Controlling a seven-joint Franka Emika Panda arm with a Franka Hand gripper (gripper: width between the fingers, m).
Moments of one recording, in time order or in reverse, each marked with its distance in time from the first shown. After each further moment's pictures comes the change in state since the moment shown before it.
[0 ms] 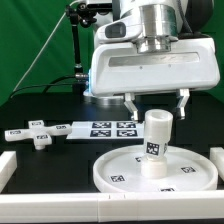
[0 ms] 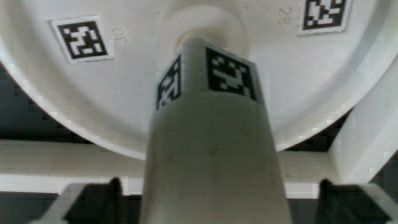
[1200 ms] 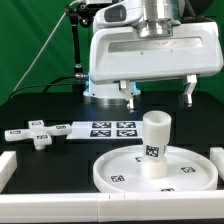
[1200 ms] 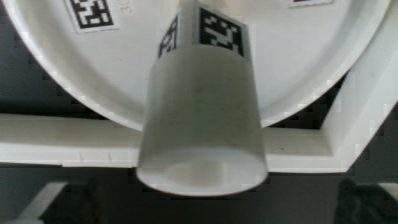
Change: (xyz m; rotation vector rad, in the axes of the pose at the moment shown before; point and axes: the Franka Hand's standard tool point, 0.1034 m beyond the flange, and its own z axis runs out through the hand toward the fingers) arm 0.013 0.004 -0.010 0.008 -0.041 -0.022
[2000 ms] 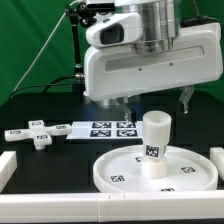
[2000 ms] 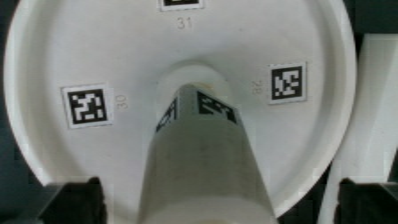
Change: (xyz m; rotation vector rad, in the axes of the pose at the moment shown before) arm -0.008 -0.004 0.006 0.133 -0.524 0.009
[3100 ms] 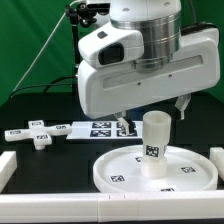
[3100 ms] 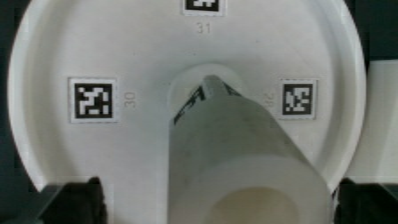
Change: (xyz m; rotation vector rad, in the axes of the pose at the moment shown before) arm 0.016 0.014 0.005 0.011 -0.057 -0.101
